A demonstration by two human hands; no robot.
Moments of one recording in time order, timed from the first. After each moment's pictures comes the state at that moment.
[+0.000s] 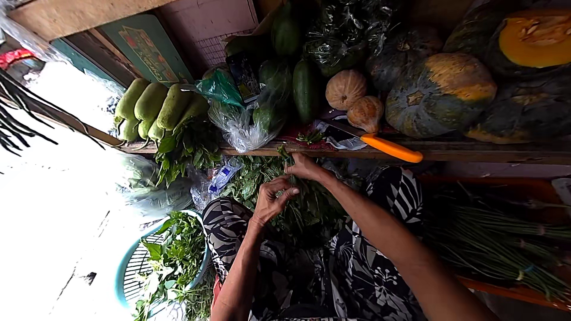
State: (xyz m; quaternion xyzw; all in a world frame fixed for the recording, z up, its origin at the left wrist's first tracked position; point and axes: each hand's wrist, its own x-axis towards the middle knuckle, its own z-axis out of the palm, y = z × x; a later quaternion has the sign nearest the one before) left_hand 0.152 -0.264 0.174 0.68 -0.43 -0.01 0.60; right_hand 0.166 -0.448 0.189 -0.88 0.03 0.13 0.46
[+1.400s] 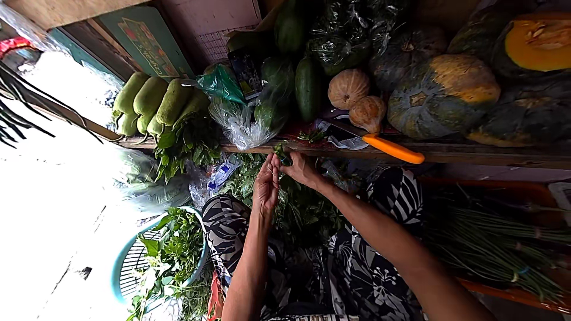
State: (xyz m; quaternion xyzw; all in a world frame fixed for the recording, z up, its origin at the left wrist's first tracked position) left_hand 0.158 -0.290 0.189 0.31 0.08 -0.17 0.93; right_hand 0.149 -0.428 0.193 -0.87 0.02 -0.04 0.50
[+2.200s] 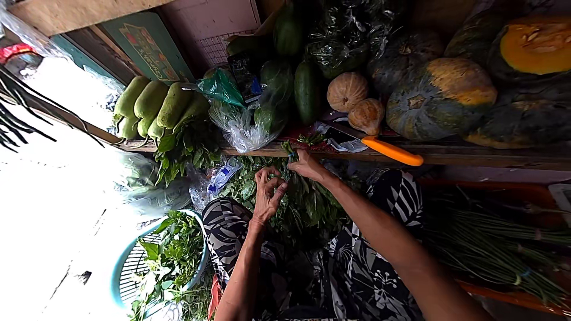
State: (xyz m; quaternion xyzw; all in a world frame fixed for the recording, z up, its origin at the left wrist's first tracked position) left_hand 0.157 -0.259 0.160 0.79 -0.35 0.04 0.51; right_hand 0.160 -0.448 0.194 -0.86 0.11 0.08 0.50
